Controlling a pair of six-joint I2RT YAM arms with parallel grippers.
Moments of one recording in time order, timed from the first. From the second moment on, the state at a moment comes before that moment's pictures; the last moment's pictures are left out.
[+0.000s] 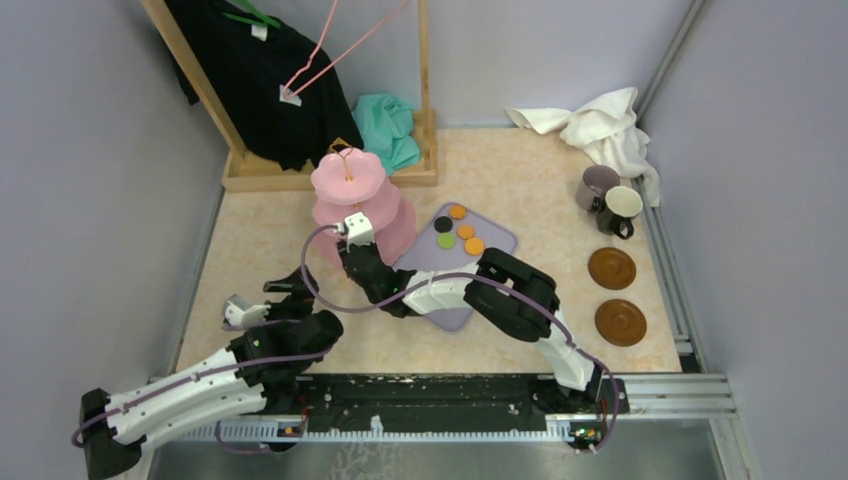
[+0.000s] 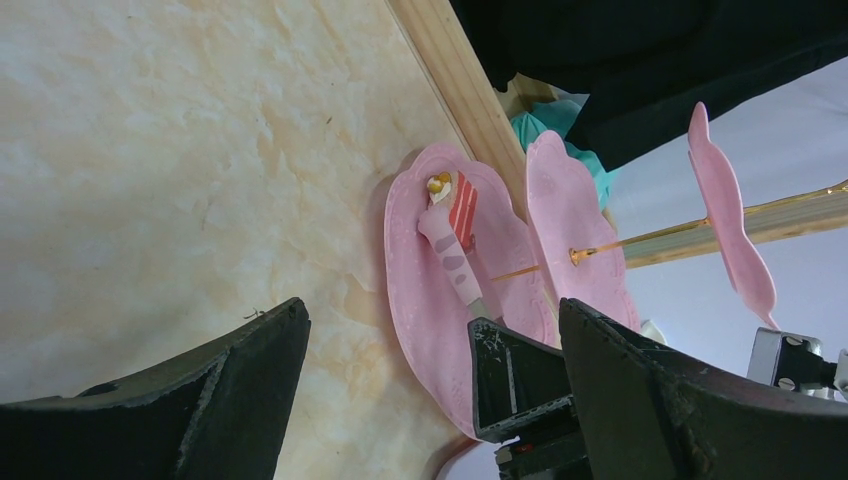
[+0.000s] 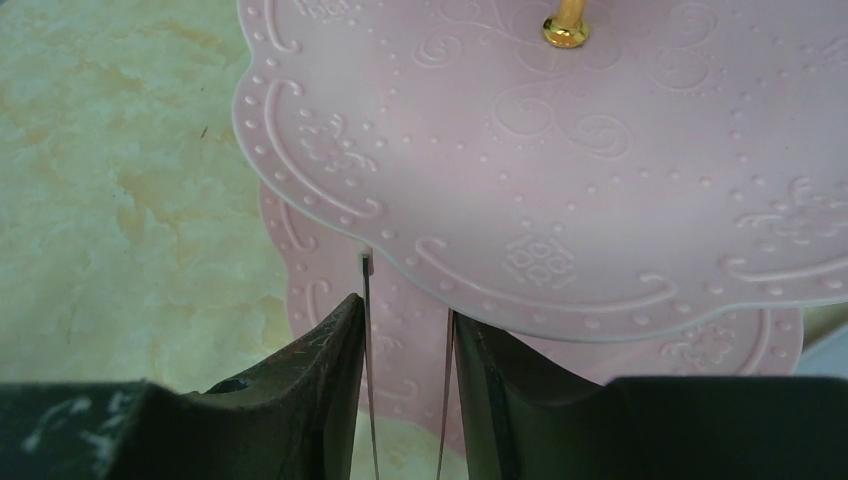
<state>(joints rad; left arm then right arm) -1.07 0.51 0.33 -0.85 -1.39 -1.99 1.16 2.14 1.32 0.48 0.62 0.26</state>
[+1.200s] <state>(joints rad) -1.07 0.52 0.33 -0.86 -1.39 -2.00 1.18 2.00 1.09 0.53 0.60 0.25</state>
